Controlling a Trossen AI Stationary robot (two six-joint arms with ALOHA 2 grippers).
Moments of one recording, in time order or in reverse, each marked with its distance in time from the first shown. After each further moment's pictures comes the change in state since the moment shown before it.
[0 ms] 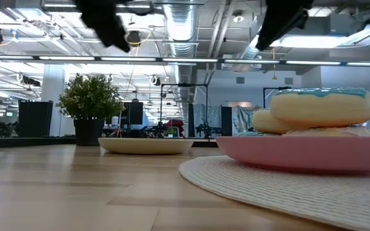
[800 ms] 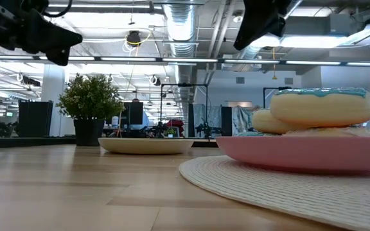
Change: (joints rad) left arm -0.064 -1.044 -0.872 0.627 -0.032 0.112; right arm -0.116 0.000 0.000 0.153 -0.127 -0.155
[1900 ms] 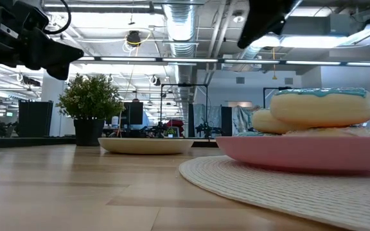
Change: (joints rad) left arm 0.164 -0.170 -0.139 0.018 0.141 -0.025; right arm 0.005 -0.005 0.000 -0.002 -0.018 -0.069
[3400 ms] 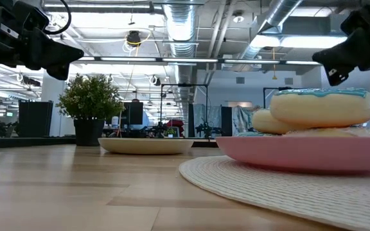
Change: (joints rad) left arm 0.000 0.000 -0.002 -0.001 -0.005 -0.007; right arm -0.189 -1.537 -1.200 0.586 -0.263 -0.329
